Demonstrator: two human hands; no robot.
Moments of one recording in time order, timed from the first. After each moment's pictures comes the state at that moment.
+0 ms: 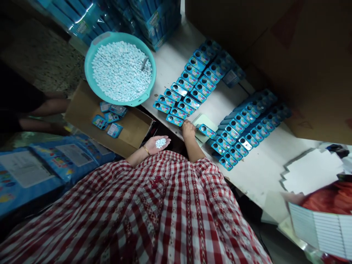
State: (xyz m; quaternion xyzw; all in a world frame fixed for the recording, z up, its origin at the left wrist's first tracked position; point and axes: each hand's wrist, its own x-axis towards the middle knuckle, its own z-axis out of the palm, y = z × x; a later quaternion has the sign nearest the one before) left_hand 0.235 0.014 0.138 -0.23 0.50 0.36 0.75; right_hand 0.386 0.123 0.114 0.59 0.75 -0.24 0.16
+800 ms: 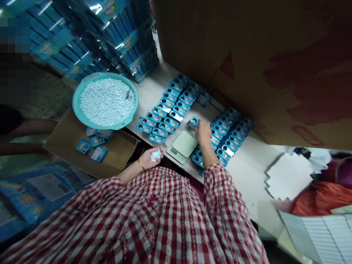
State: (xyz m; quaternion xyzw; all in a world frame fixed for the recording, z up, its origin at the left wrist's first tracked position) left_hand 0.282 0.059 0.161 -0.21 0.43 0.36 0.80; right_hand 0.524 0.210 0.160 0.61 0.78 -0.08 -0.04
